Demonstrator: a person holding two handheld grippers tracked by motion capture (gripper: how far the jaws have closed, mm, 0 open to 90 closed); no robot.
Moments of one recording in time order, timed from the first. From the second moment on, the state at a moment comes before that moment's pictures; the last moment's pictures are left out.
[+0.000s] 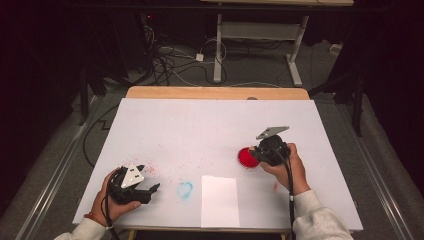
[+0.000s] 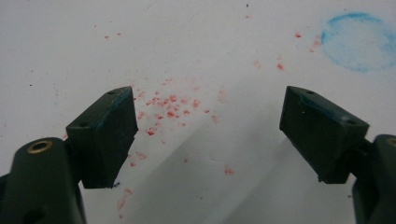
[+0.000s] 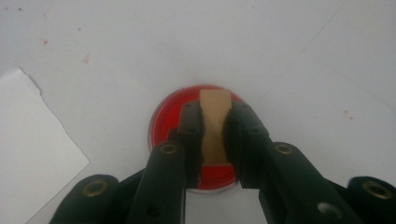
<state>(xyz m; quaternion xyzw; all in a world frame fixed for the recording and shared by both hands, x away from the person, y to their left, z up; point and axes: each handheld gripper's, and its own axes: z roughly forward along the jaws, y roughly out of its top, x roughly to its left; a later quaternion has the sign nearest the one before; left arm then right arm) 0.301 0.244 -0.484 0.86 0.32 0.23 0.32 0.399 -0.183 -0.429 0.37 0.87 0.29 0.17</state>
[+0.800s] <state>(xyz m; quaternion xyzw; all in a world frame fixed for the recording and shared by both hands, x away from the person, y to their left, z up) 0.301 0.242 -0.486 0.86 0.32 0.23 0.32 0.408 -0.177 -0.449 0.38 0.87 0.26 0.15</state>
